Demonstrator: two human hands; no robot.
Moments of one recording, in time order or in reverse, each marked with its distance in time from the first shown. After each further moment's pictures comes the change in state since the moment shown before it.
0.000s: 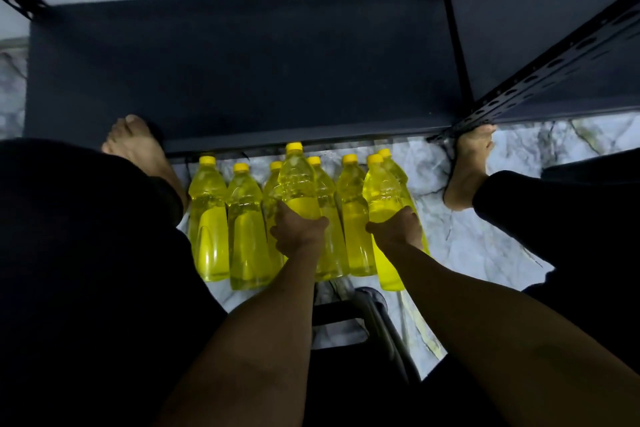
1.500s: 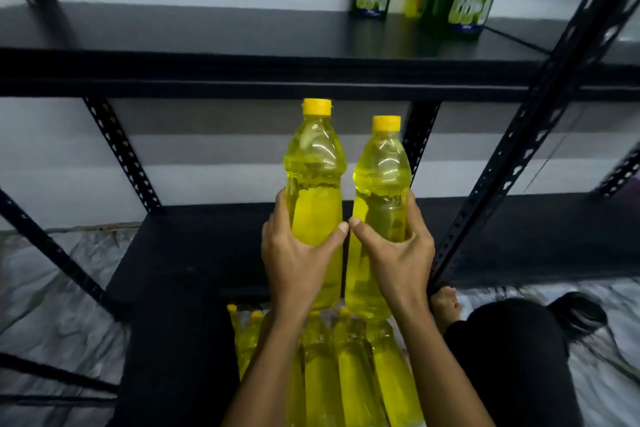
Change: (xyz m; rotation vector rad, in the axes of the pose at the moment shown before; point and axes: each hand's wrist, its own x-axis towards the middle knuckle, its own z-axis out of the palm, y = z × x) left_hand -0.220 0.086 -0.210 -0.693 0.441 1.105; right_hand -0.223 -0.072 -0.198 1.043 0.317 -1.146
